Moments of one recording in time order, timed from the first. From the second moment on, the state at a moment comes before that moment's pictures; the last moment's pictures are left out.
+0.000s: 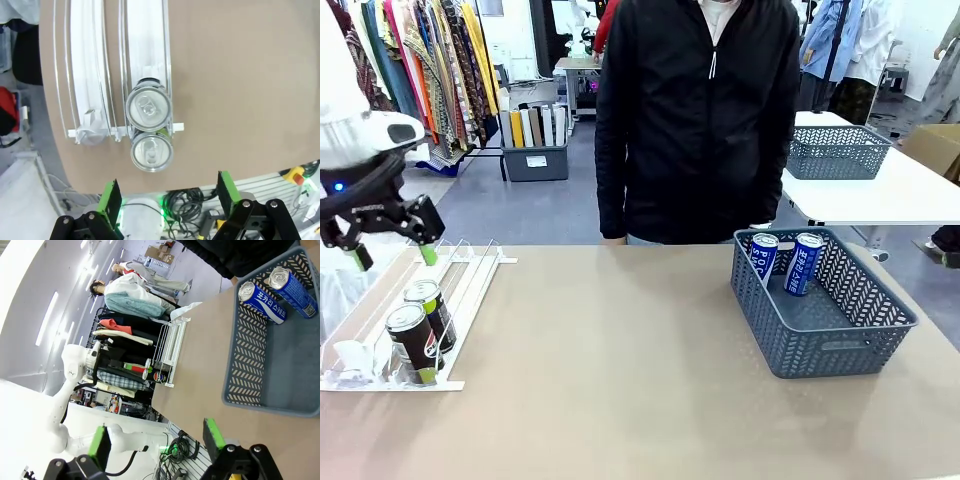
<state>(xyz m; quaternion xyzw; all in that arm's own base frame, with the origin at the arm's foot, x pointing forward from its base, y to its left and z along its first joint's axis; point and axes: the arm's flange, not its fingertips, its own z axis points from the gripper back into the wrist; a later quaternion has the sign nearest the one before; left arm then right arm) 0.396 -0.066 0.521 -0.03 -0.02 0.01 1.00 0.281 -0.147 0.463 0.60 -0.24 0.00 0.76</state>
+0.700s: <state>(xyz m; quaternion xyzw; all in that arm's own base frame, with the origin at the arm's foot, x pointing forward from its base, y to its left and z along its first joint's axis) 0.386 -0.041 0.427 -0.04 0.01 0.03 1.00 0.281 -0.147 0.463 0.60 -0.24 0.00 0.76</state>
